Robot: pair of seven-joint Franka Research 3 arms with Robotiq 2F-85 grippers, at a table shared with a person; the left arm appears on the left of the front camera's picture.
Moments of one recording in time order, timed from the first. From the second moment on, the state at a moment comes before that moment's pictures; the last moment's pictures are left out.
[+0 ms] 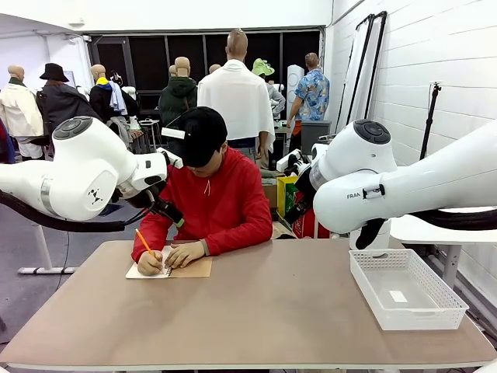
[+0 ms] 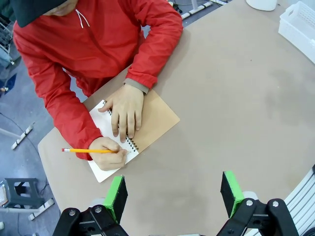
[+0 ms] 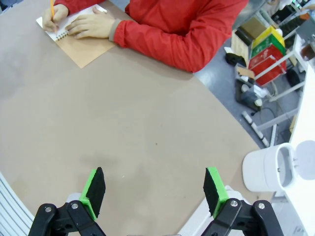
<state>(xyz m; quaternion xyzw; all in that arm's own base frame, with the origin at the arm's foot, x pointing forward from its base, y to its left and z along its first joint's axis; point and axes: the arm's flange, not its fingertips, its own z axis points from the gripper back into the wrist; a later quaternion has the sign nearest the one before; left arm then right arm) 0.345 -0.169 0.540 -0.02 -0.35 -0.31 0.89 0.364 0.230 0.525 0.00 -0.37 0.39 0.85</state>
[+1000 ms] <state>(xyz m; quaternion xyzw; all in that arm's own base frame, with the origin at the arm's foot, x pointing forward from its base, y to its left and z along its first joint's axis) 0.345 -0.169 0.540 -0.02 -0.35 -0.31 0.89 0.364 0.230 0.525 0.00 -0.37 0.39 0.85</state>
